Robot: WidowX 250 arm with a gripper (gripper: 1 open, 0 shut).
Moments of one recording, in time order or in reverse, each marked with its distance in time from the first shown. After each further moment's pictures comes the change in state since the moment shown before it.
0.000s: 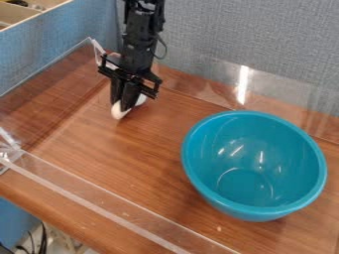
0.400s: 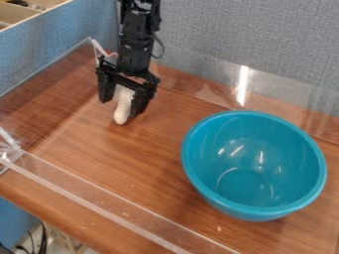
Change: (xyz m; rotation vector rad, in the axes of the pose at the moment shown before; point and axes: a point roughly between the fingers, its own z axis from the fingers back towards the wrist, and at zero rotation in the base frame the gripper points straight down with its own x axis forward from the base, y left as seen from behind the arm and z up) arm -0.002 0.003 -0.001 -0.030 0.002 0.022
